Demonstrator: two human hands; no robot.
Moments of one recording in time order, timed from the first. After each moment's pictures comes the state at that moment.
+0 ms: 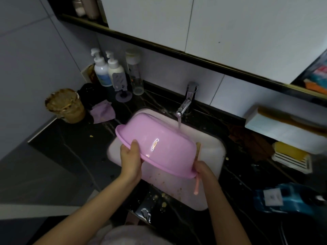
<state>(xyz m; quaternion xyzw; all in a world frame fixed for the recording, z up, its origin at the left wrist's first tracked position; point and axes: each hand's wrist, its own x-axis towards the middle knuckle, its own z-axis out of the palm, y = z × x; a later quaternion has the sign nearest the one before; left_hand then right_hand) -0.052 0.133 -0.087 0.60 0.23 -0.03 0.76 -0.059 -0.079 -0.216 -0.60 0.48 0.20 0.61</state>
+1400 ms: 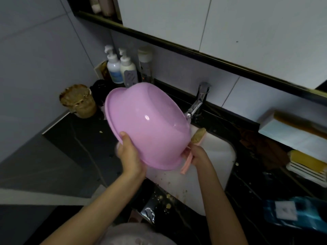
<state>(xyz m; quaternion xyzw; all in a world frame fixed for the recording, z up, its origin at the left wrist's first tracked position) -0.050 0.130 -0.058 0.51 0.33 0.08 0.79 -0.004 -0.046 -0.197 -0.48 0.44 0.14 0.75</state>
